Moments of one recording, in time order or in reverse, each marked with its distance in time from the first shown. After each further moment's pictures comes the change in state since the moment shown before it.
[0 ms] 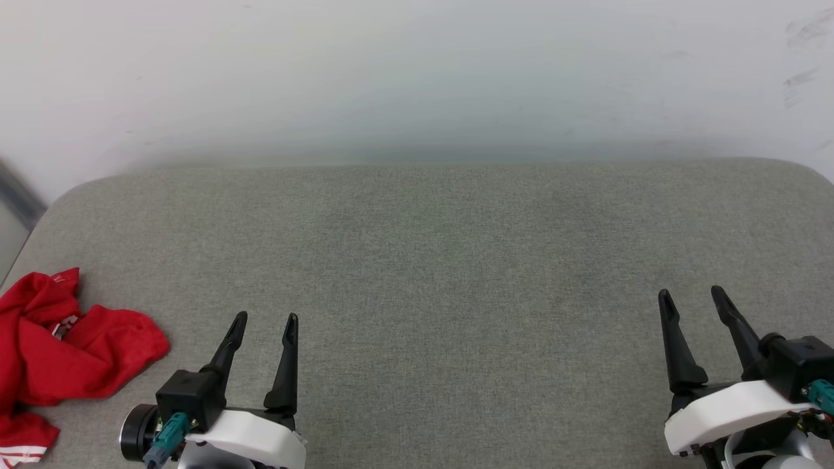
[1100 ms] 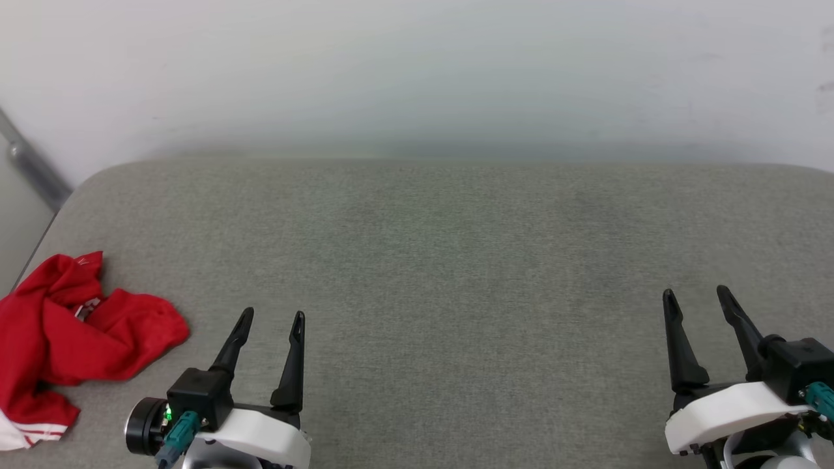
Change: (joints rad) left arm -0.012 -0.029 0.020 0.032 0.079 -0.027 -0.034; right arm 0.001 0.019 -0.023 0.007 -0.061 0.000 -0.020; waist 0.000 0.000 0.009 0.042
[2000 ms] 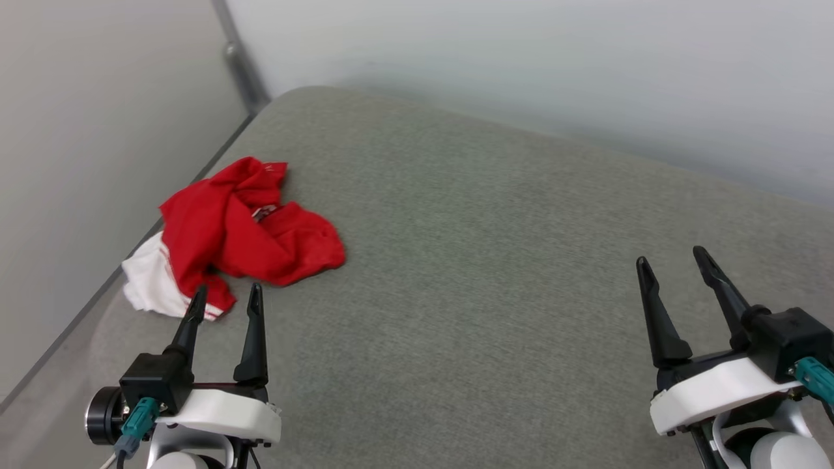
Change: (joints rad) left arm -0.039 -0.011 0.096 -0.035 -0.006 0.014 -0.001; right arm -0.040 -0.034 0.097 -0.119 0.003 0.000 0.062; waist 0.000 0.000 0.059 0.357
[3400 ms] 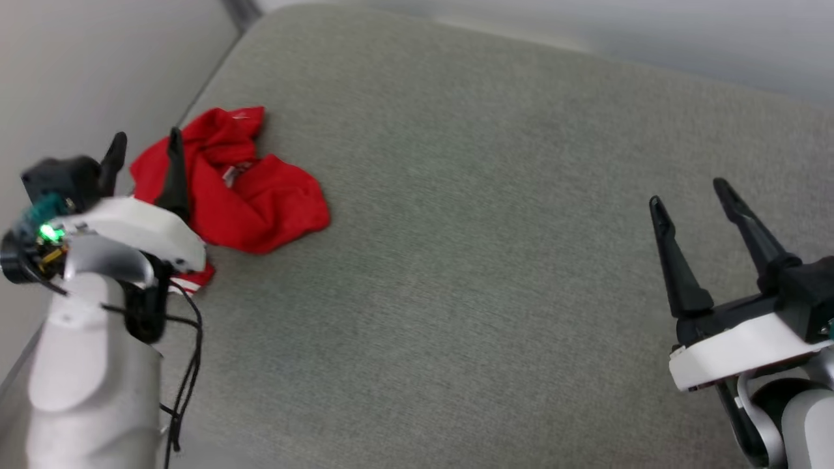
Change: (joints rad) left arm -0.500 0.143 0.062 0.338 -0.077 -0.007 0.145; right arm -0.108 -0.074 0.031 -0.113 -0.012 0.000 0.072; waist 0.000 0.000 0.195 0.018
